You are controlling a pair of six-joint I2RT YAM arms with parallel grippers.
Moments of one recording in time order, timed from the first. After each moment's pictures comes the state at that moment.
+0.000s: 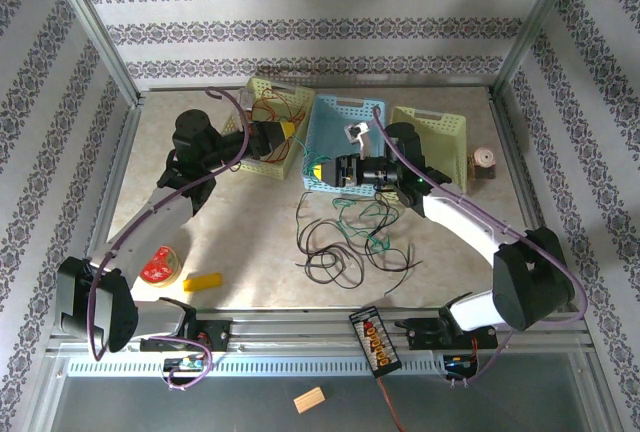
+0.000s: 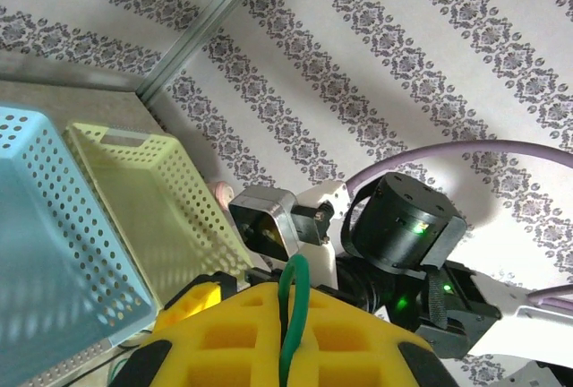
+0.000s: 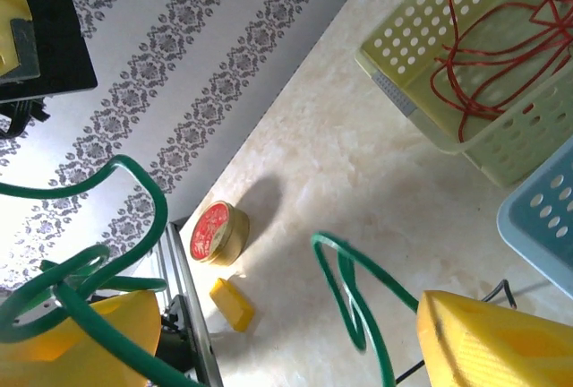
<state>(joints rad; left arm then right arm) -0.28 1.31 0.99 0.34 0.81 -0.79 0.44 1.42 0.94 0.09 -0.80 0.52</state>
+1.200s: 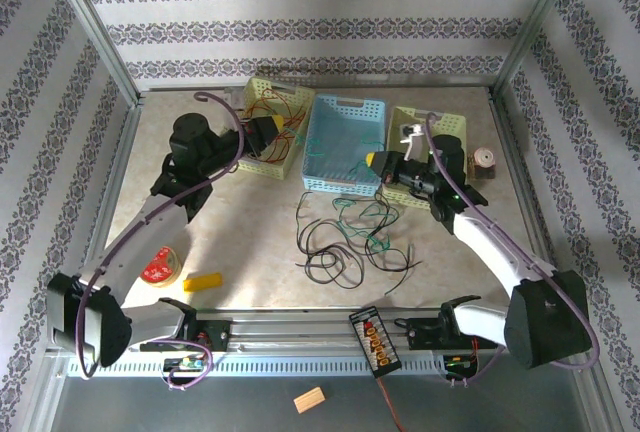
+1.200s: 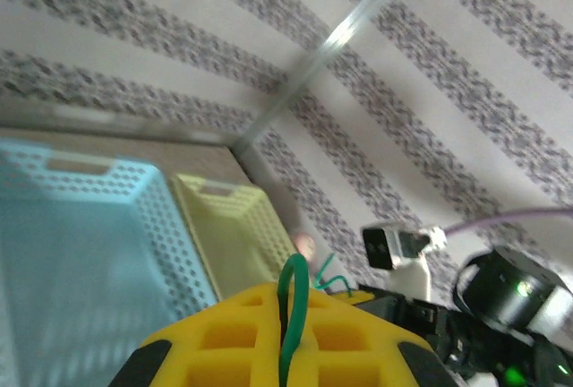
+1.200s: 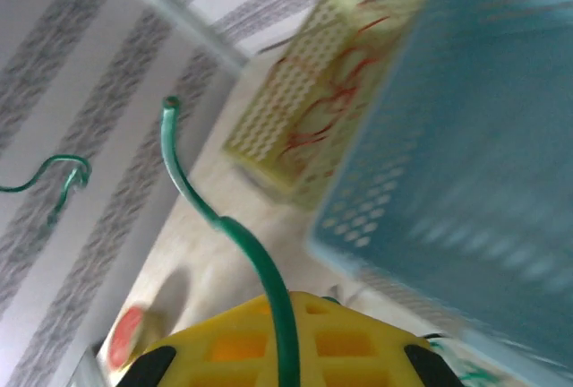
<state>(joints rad) -0.31 1.22 0.99 0.19 0.48 -0.68 0.22 1.20 0.74 0.08 -0.58 0.60</state>
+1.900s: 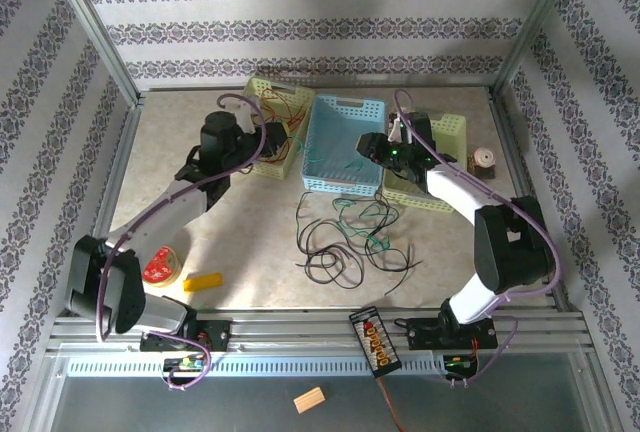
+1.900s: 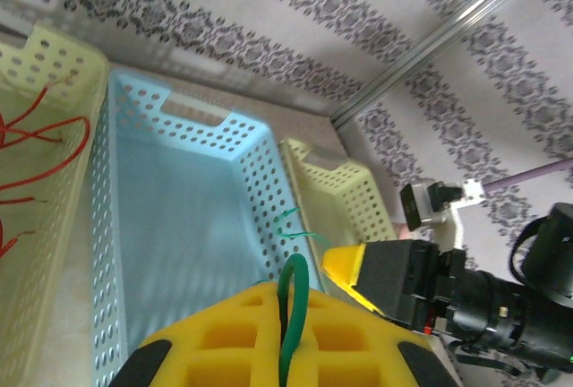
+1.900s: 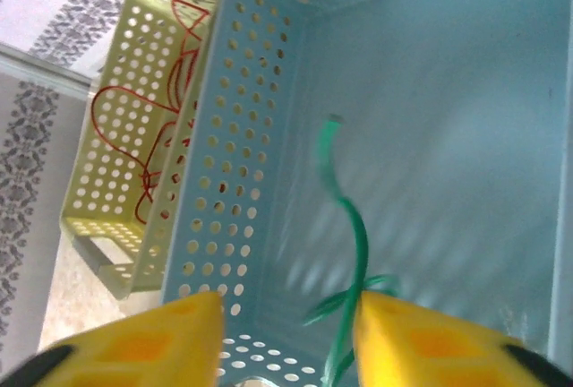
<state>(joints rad) -0.35 1.43 1.02 0.14 0.32 -0.65 0.25 1.63 1.03 -0.03 -0.38 0.67</state>
